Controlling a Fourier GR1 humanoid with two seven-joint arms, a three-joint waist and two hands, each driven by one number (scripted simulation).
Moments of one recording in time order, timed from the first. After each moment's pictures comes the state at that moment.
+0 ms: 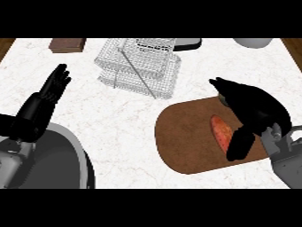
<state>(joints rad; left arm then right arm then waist) -0.24 0.49 -0.23 -1.48 0.31 0.12 -0.07 -0.60 -0.62 0.54 -1.77 0.20 0.44 0.99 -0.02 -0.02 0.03</state>
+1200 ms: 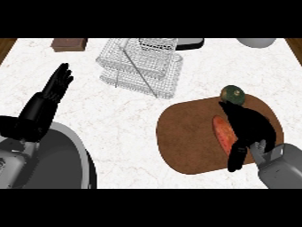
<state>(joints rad) -0.24 0.46 -0.22 -1.48 0.28 0.11 -0.09 -0.41 -0.59 0.60 -1.63 0.35 0.35 0.98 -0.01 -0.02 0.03</state>
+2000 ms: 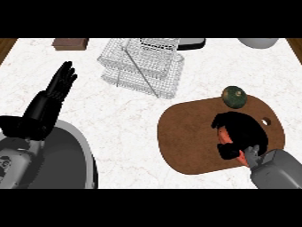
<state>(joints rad) -0.25 0.40 -0.19 -1.48 0.26 0.09 -0.10 -0.35 -0.52 0.59 -1.57 0.43 0.26 0.87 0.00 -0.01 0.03</state>
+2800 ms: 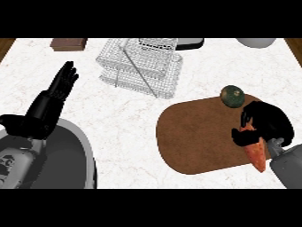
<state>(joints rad) -0.25 0.37 -0.17 -1.46 0.22 0.07 -0.10 -0.32 -0.59 0.46 -1.44 0.55 0.08 0.75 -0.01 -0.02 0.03</state>
